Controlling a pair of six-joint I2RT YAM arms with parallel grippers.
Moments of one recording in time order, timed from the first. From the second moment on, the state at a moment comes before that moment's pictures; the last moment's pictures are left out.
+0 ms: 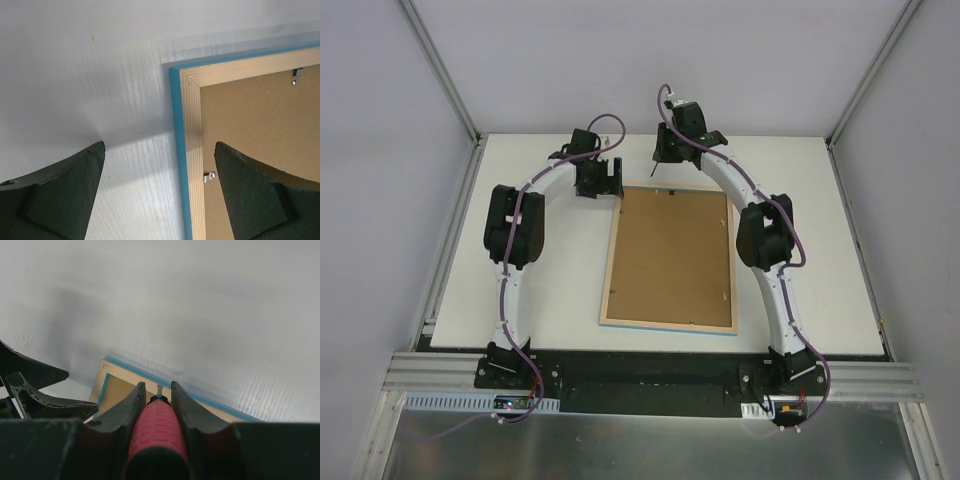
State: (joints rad) left arm -0.27 2.22 1.74 -0.47 0.26 -0.26; right arm 0.44 2.40 2.27 -0.53 -0.10 0.31
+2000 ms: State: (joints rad) left arm -0.34 2.27 1.80 -0.56 0.18 -0.36; right arm 0.49 2.42 2.30 -0.66 -0.09 0.24
